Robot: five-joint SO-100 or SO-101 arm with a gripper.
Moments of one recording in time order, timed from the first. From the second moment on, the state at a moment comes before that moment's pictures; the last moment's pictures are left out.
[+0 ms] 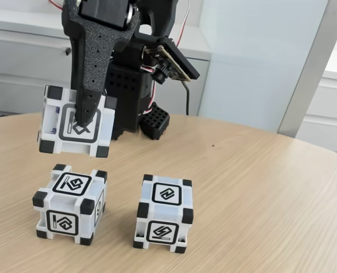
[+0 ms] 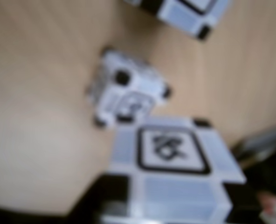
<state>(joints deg) 43.1 134.4 119.4 77.9 -34.1</state>
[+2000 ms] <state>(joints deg) 42.9 123.3 118.9 77.9 -34.8</state>
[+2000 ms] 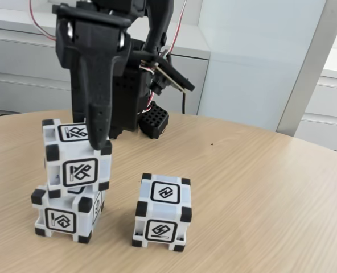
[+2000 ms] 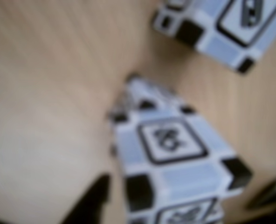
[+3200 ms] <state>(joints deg) 22.0 133.1 118.8 77.9 -23.5</state>
